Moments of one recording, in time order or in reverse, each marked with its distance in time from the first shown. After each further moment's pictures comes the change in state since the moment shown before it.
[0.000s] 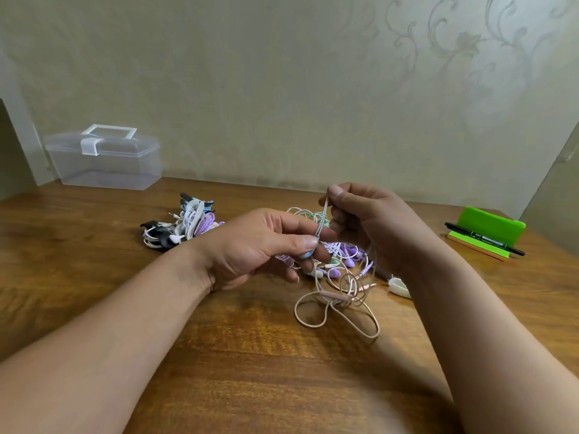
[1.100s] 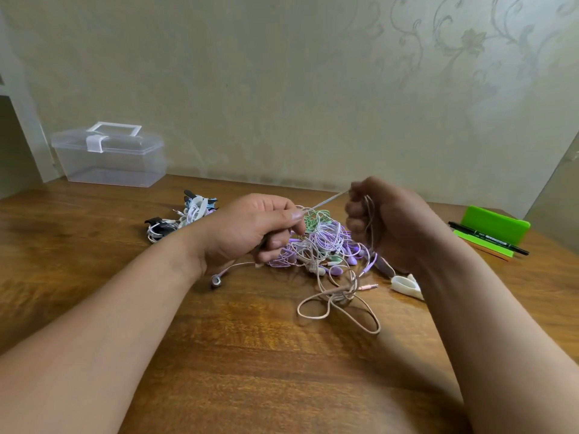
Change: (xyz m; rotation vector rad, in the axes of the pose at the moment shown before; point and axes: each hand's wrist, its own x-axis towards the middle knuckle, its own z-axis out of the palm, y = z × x) left_hand -0.007 0.011 -0.016 0.197 0.097 0.022; right_hand 0.001 -0.007 -0.006 0.143 0.111 0.151
